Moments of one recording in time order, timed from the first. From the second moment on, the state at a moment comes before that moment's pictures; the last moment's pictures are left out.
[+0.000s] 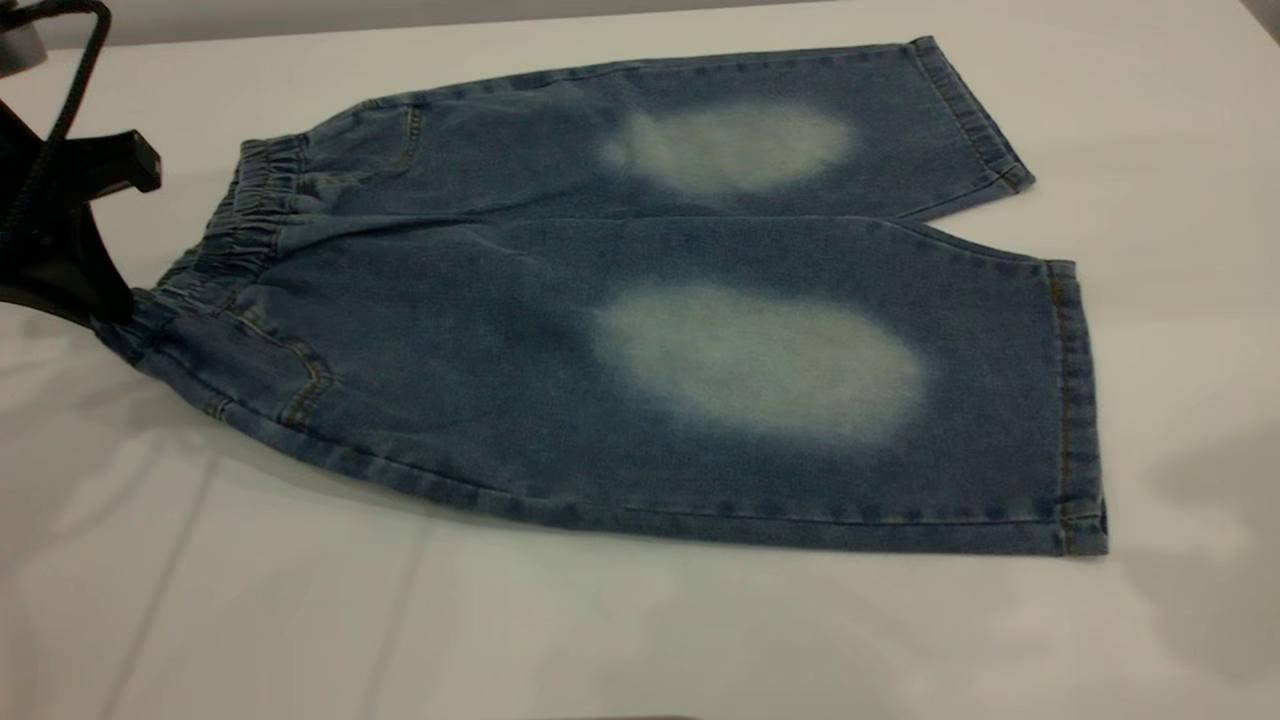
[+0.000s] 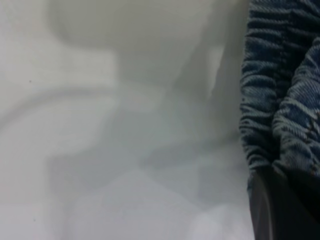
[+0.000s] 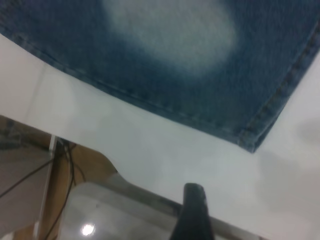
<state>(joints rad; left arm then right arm) 0.03 1.87 -0.87 -0.27 0.28 -0.01 -0.02 1.15 -0.71 0.57 0.93 -0.44</state>
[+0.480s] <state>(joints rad) 0.03 1.87 -0.87 -0.27 0.28 -0.01 0.05 1.46 -0.71 0.50 0.81 -0.48</state>
